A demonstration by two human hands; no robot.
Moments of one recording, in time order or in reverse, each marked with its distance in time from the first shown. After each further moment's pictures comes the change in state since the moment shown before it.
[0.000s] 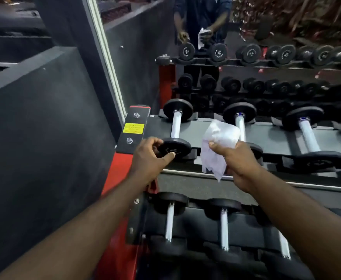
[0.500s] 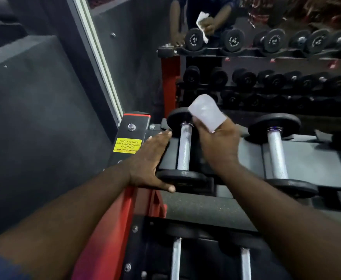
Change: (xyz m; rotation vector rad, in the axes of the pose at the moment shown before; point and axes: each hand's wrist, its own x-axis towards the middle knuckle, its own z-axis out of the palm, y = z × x) left_hand 0.164 -0.079 0.017 0.513 -0.548 0.569; right_hand 0.179 0.010 0.098 -0.351 0.314 -0.623
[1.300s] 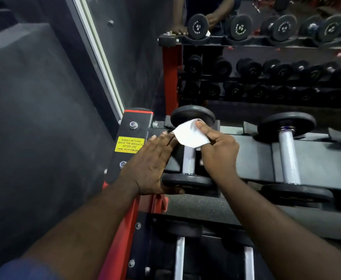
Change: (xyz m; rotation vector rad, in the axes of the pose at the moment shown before) left_hand 0.000 0.001 0.017 0.270 0.057 0.013; right_hand -0.023 0.018 0.013 -0.005 -0.160 0.186
